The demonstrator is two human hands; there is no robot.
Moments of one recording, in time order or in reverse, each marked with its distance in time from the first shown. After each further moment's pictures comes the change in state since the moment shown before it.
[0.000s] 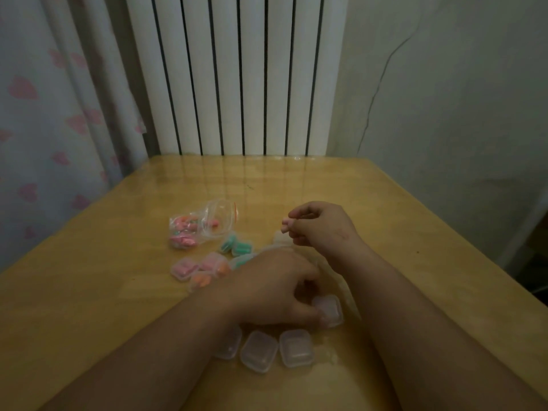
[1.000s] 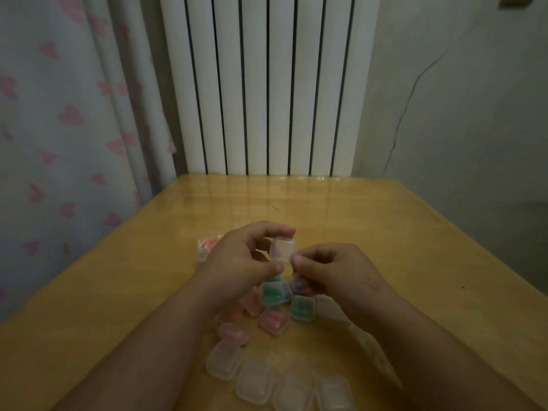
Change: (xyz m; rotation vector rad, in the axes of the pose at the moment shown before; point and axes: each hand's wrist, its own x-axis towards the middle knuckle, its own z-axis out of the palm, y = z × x) left_hand -0.026 -0.061 -0.033 -0.780 0.558 -0.344; right_hand -0.031 -0.013 0.021 0.032 -0.212 -0.032
